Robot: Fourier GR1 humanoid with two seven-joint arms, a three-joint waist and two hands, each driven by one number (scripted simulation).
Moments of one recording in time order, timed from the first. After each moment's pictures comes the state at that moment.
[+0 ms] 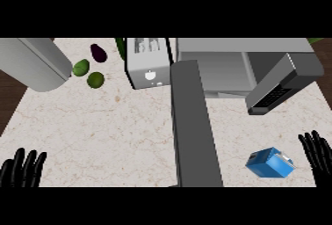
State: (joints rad) left arm 0.60 0.01 -0.06 -2.18 0.06 -0.14 -0.28; right arm 0.24 -0.19 -0.28 -1.49 0.00 0.45 -0.72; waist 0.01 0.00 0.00
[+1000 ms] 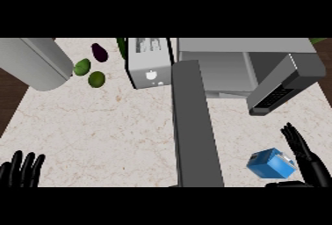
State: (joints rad) left arm 0.62 0.01 -0.06 -2.18 0.07 -0.14 -0.30; right arm -0.02 -0.33 -0.19 -0.89 0.12 0.31 -0.94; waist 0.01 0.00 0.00
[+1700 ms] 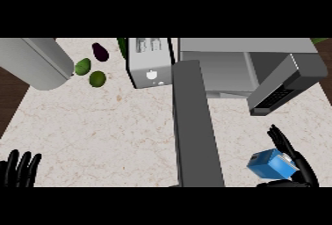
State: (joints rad) left arm 0.60 0.03 -0.01 -2.16 0.11 -0.17 -0.30; right arm -0.12 -0.33 -0.11 -0.64 0.13 0.28 -1.01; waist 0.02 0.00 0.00
